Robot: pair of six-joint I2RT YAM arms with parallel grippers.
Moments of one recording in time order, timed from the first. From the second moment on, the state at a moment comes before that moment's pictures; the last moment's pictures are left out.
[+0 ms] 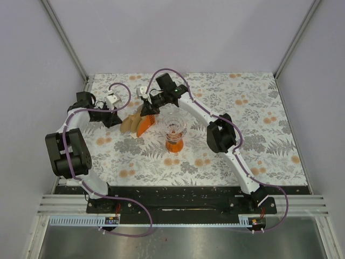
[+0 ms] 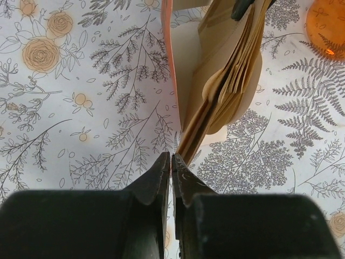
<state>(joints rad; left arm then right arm) 0.25 1.68 1.17 -0.64 0.86 0.93 0.68 2.58 2.47 -0.63 -0.99 -0.80</state>
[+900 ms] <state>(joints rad) 0.20 1.69 1.17 -0.63 0.85 0.93 0.68 2.58 2.47 -0.63 -0.99 -0.81</state>
